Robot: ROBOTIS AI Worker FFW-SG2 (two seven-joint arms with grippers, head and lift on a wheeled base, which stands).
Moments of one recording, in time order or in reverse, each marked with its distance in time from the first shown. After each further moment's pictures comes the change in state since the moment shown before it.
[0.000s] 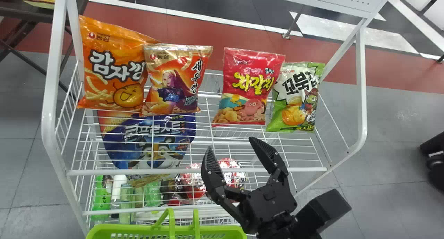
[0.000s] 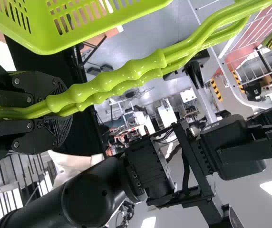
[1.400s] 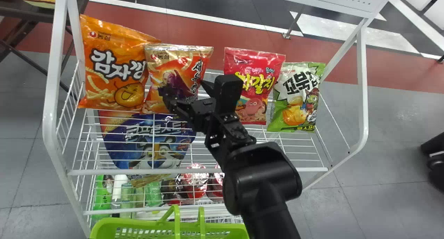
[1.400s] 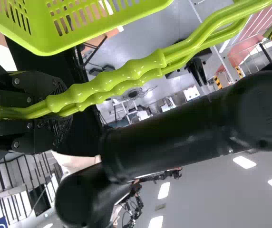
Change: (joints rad) left arm -0.020 0.015 -0.023 -0.011 -0.012 -0.004 -0.003; right arm -0.841 0.012 0.100 0.610 0.026 0.415 -0.048
